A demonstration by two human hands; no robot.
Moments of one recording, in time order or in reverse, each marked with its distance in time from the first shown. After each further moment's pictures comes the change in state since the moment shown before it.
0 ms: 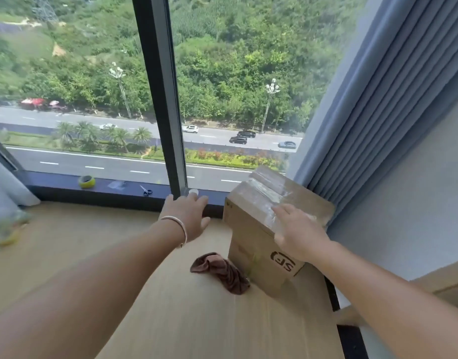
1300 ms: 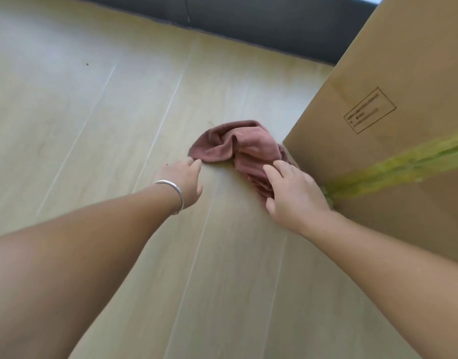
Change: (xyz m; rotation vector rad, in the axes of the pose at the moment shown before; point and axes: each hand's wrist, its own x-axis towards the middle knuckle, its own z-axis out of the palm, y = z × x) left_hand 0.200 -0.008 0.855 -0.093 -0.436 -0.194; right_hand 0.369 0.061 0.782 -0.103 -0.178 -0.261
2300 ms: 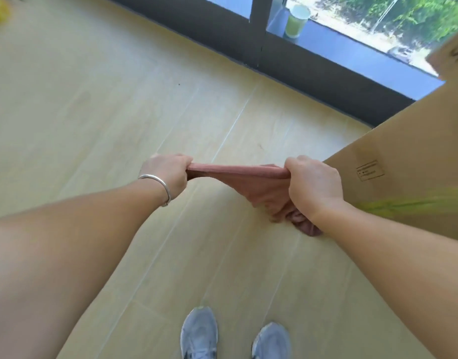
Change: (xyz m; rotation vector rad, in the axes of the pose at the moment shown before) left_hand -0.174 -0.140 -0.121 -0.219 0.171 -0.194; right_hand -0.040 -0.119 -0.187 -0.110 0.187 -0.073
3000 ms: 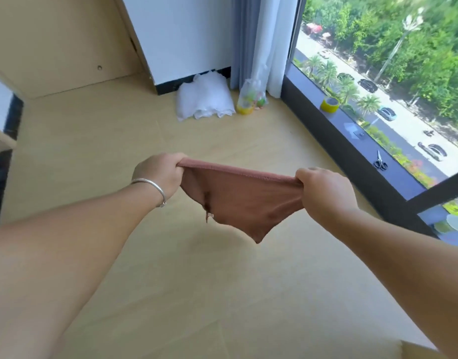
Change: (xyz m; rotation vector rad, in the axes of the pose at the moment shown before) left_hand -0.329 -0.304 -0.308 -0.324 0.454 -0.808; right_hand 0.044 -0.363 -0.334 -0.016 0.176 -0.719
